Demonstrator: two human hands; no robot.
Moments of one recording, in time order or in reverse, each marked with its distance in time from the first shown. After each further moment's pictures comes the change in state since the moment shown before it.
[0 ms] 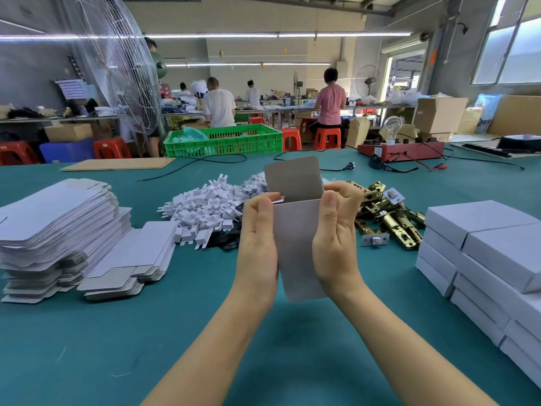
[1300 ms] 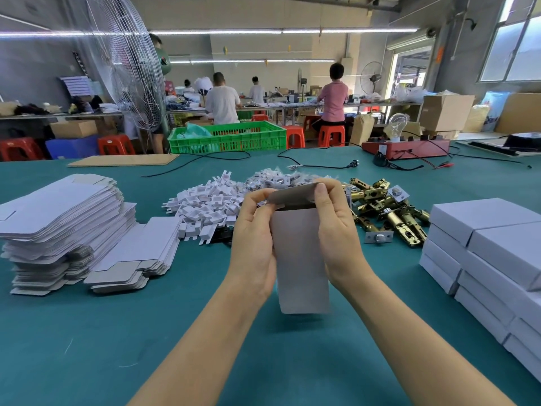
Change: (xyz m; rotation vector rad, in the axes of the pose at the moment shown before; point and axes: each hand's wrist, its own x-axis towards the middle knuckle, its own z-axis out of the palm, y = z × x) left_hand 0.008 0.016 0.000 -0.272 0.088 -0.150; right_hand 0.005 -0.005 -0.002 0.192 -0.173 0.329
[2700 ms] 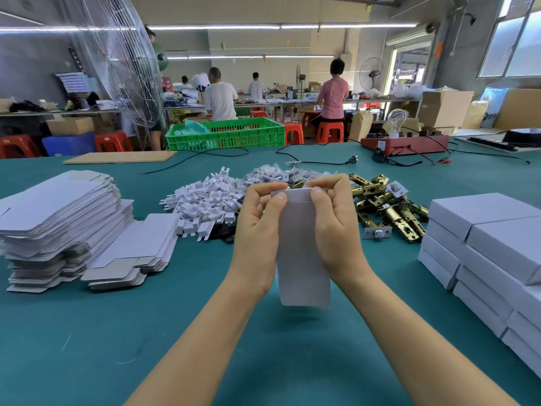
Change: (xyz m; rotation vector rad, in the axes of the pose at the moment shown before) left_hand 0.000 -0.006 -0.007 0.270 -0.085 0.129; right_hand 0.000 0.004 0.000 -0.162 0.092 -0.152
